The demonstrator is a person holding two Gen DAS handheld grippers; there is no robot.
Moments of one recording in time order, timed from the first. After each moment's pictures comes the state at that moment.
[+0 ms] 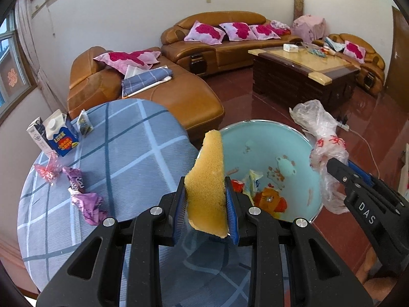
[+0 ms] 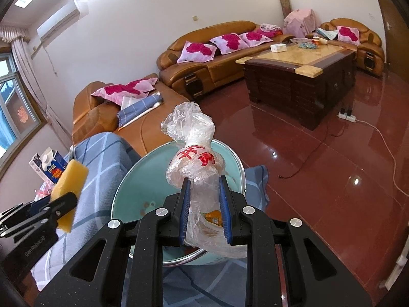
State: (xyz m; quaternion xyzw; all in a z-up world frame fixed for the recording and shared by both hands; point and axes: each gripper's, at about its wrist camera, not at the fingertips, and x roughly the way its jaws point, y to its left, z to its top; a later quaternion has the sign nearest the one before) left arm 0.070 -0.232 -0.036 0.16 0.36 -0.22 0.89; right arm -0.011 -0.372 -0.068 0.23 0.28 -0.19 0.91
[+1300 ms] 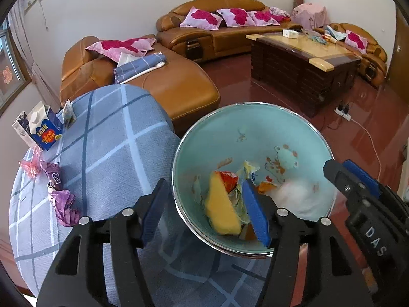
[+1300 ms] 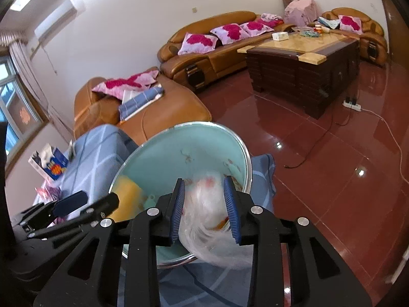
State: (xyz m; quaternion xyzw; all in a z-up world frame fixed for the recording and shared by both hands) left arm 0.091 -0.260 -0.068 0.17 0.39 -0.22 0.88; right arm -0.004 -0.380 -0.081 0.25 0.28 -0.17 0.91
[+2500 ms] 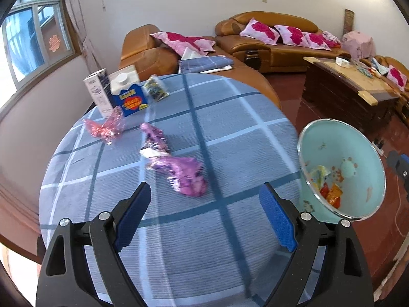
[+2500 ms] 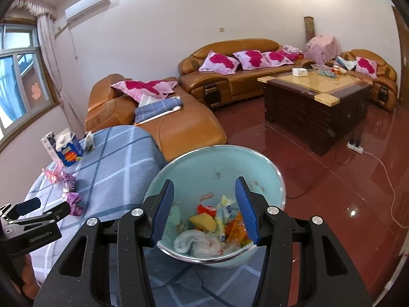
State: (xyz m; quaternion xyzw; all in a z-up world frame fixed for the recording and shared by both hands) left arm 0.102 -0.093 -0.043 0.11 0.38 -0.09 0.92; right arm 0.001 -0.301 -0.041 0.14 0.26 -0.15 0.94
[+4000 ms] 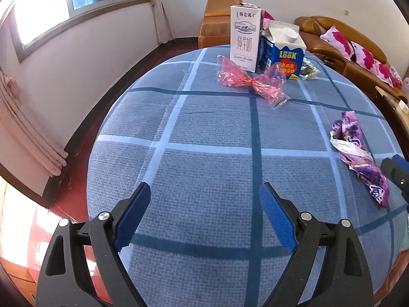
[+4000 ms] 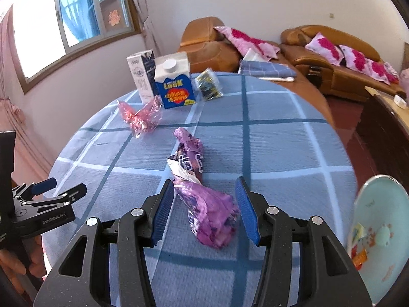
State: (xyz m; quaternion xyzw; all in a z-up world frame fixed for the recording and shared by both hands) left arm 0.180 0.133 -0.084 0.00 0.44 0.06 0.90; right arm 0.179 -0.095 -0.067 0.04 0.38 0.10 0.92
